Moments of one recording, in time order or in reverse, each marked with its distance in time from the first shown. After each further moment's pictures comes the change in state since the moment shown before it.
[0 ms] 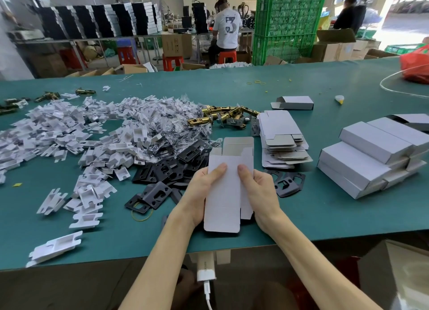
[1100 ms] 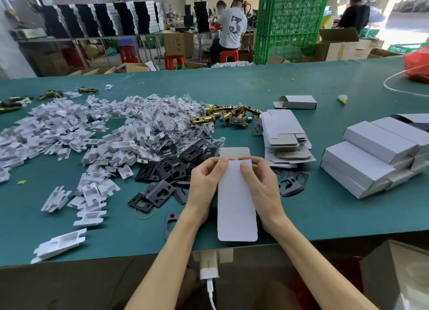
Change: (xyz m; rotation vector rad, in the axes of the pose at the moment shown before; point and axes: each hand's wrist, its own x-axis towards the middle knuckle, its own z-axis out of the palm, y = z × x) left_hand 0.004 -0.010 0.005 0.093 0.168 0.324; right_hand -0.003 -0.003 0.001 -0.067 0.027 -0.135
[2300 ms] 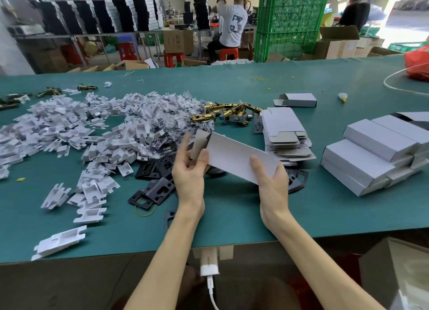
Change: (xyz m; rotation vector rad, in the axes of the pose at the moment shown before) left_hand 0.011 -0.002 -0.012 -0.101 0.296 0.227; right_hand 0.004 0.006 -0.005 0.145 0.275 0.047
